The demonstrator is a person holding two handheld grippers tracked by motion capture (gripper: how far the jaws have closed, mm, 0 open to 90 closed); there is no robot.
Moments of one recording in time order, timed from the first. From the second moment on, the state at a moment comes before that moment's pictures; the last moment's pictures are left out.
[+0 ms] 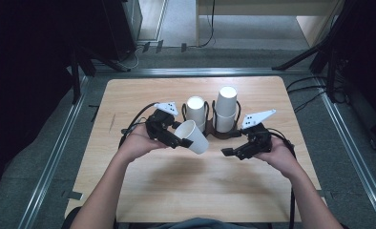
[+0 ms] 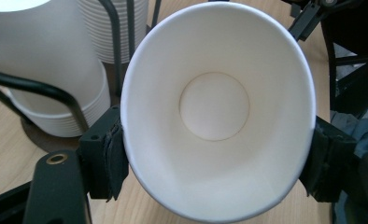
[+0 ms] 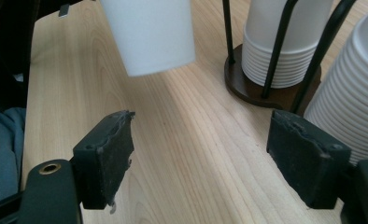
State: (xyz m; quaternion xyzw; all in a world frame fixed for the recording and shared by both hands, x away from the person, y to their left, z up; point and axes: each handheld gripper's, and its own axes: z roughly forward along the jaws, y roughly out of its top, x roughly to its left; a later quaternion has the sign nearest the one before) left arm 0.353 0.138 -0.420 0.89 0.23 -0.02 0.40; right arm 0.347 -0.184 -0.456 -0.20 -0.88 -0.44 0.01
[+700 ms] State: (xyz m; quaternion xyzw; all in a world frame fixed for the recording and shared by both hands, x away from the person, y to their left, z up) left arm 0.359 0.178 -0.419 0.89 0.26 0.00 0.37; right arm 0.352 -0.195 -0.458 -0.22 -0.87 -0.43 -0.01
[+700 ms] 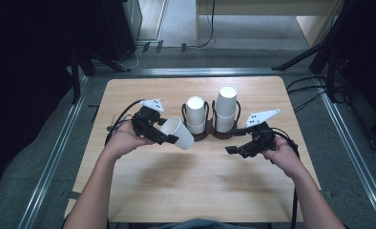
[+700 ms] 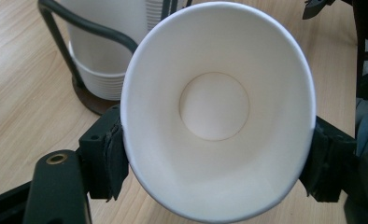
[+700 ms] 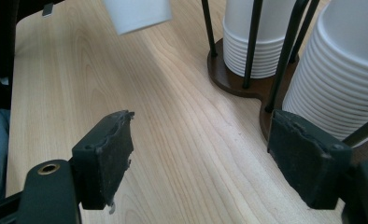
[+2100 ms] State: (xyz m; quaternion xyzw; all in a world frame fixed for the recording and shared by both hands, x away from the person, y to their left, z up) left arm 0.374 0.266 -0.432 0.87 0.36 0.05 0.34; right arm 0.354 -0.201 -0.464 -0.23 -0.88 -0.42 -0.03
